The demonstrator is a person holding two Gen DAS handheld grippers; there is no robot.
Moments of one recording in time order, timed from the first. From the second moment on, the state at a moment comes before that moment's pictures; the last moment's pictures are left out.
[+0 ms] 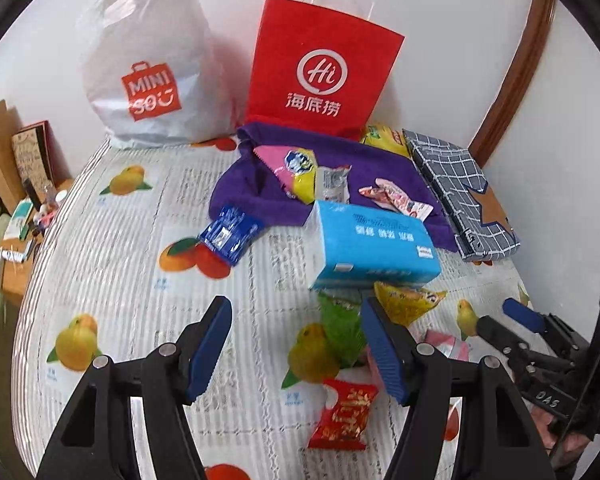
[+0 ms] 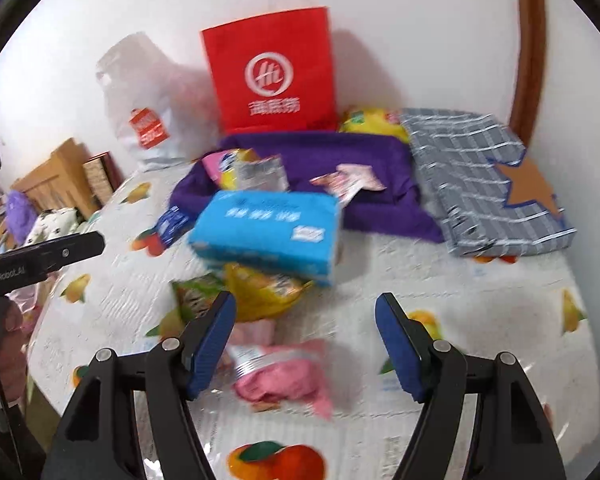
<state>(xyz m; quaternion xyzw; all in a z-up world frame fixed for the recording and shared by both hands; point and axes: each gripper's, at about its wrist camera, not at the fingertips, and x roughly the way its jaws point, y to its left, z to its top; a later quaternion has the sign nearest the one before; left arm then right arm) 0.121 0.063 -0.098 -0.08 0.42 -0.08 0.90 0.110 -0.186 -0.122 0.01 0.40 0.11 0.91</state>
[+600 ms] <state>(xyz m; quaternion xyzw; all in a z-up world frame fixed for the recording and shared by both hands) 0.114 0.077 -0.133 -0.08 0.45 -0.06 0.89 0.113 -0.160 -0.194 -0.06 0.46 0.11 0.88</state>
